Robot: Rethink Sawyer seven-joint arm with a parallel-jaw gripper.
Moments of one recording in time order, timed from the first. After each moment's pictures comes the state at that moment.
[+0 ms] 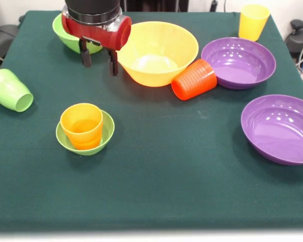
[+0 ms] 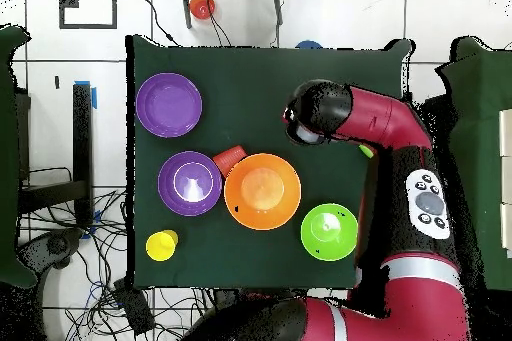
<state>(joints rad) -0.41 -0.52 0.08 1.31 -0.14 0.80 1.93</state>
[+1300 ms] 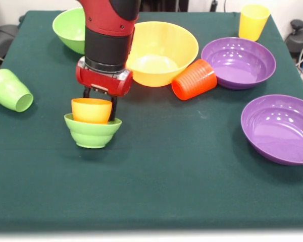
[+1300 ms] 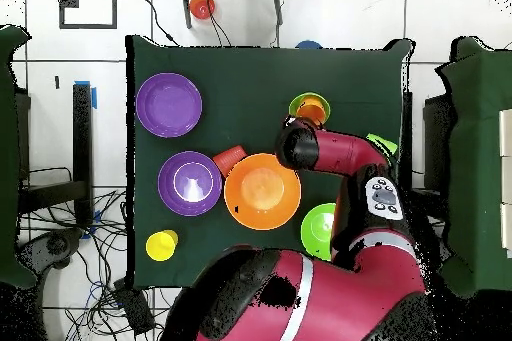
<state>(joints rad) -0.36 -0.34 -0.03 1.39 -0.20 0.23 1.93</state>
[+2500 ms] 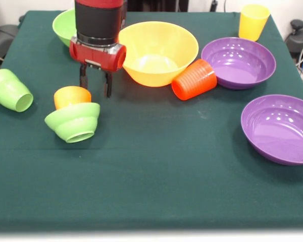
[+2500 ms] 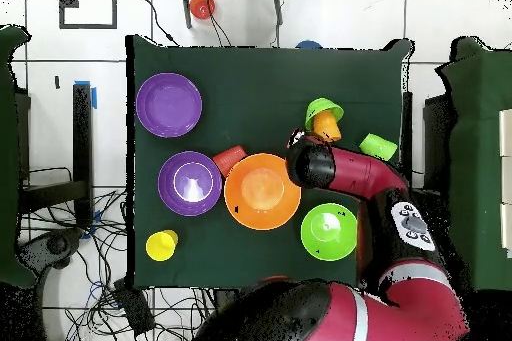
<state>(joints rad) -0.45 -0.46 0.04 1.56 -0.20 0.22 1.93</state>
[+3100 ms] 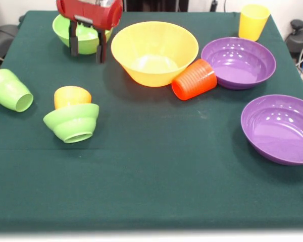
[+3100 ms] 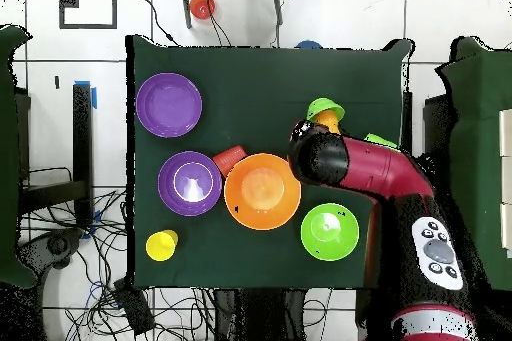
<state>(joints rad) -0.45 -0.67 0.06 1.59 -0.20 0.41 1.93</state>
